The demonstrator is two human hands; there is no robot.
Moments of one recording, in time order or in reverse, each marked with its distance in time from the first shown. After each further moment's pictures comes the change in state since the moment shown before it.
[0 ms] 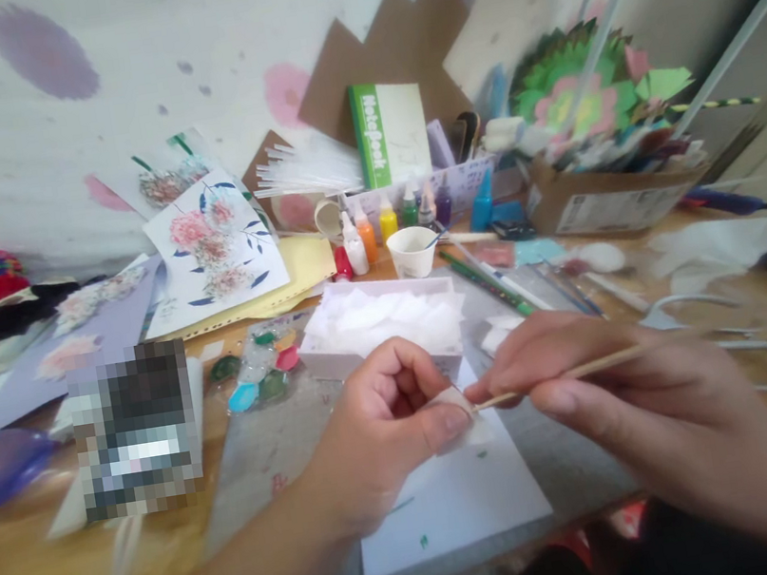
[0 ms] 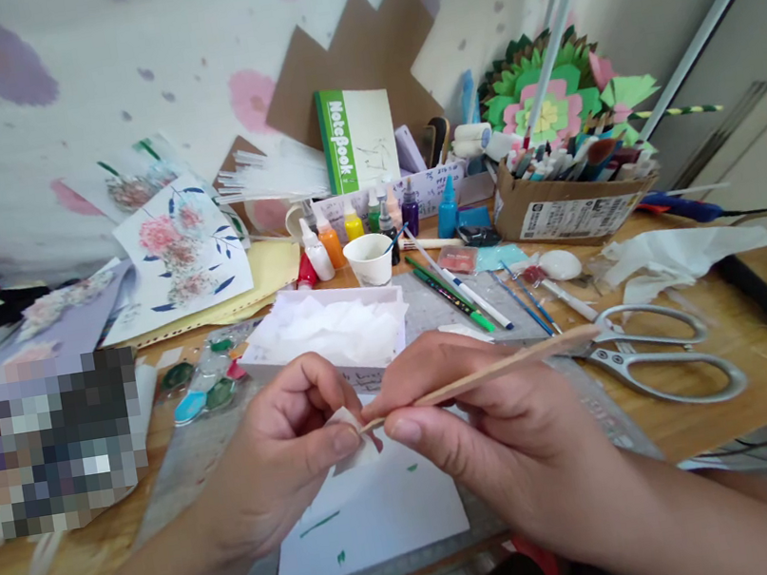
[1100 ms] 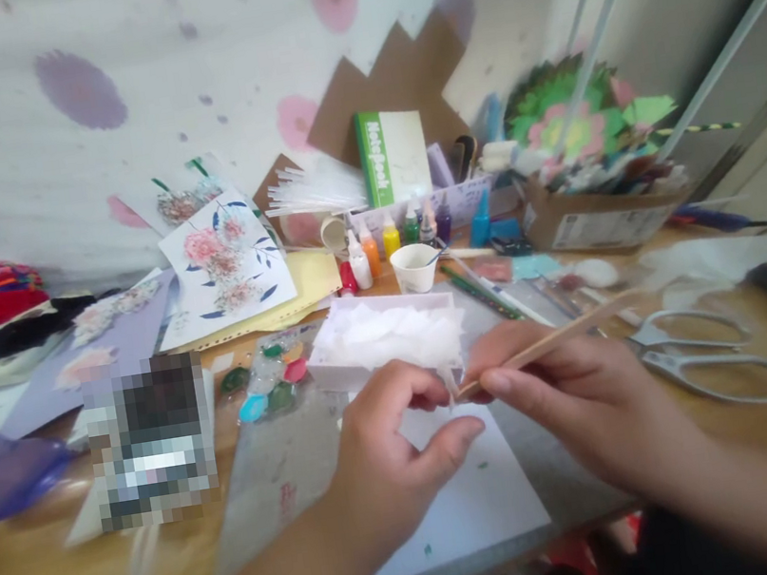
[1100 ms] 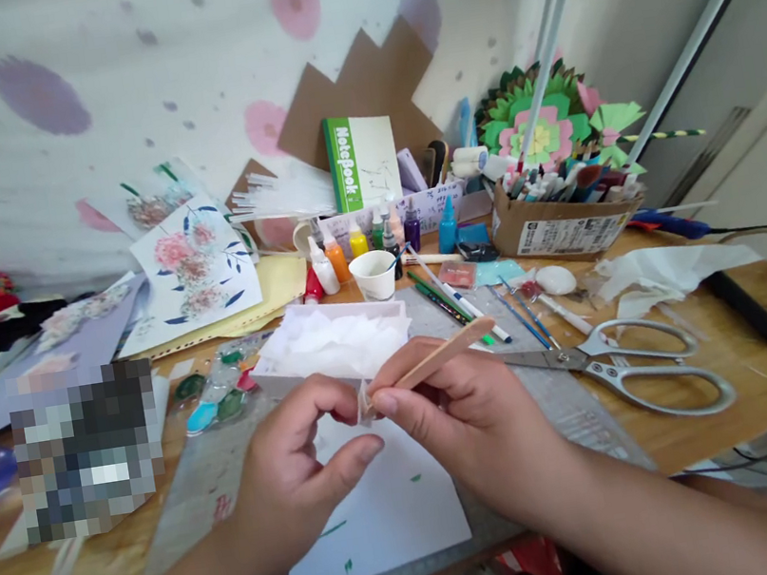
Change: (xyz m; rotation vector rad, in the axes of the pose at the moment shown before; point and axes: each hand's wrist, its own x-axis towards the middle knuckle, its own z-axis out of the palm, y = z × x) left_hand -0.005 0.003 0.002 0.843 0.142 0.449; right_hand 0.012 0.008 0.015 0.073 0.089 0.107
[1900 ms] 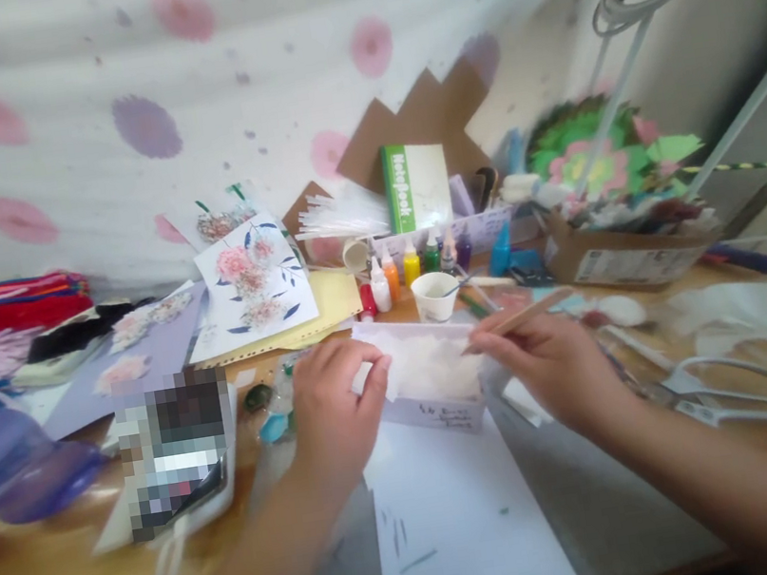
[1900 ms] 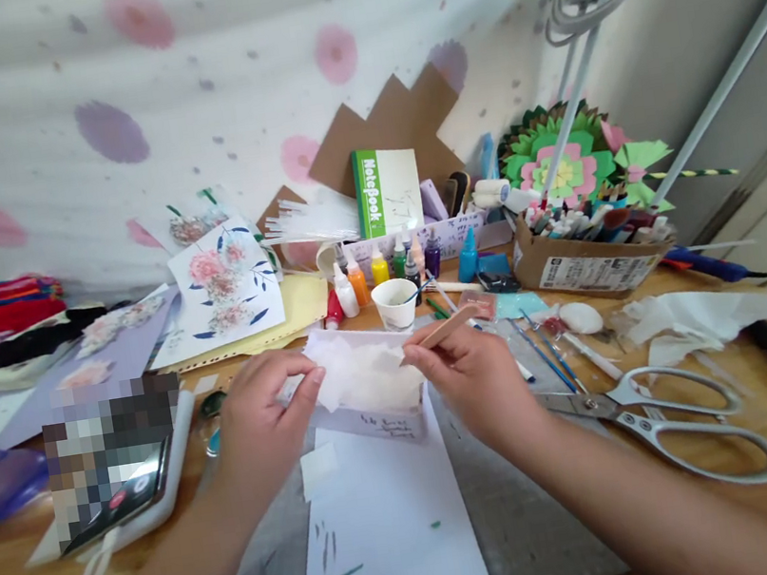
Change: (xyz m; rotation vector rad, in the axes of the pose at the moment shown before) left_hand 0.037 -0.024 -0.048 0.607 0.330 0.130; right_hand 0.044 0.040 0.000 -0.128 0.173 0.251
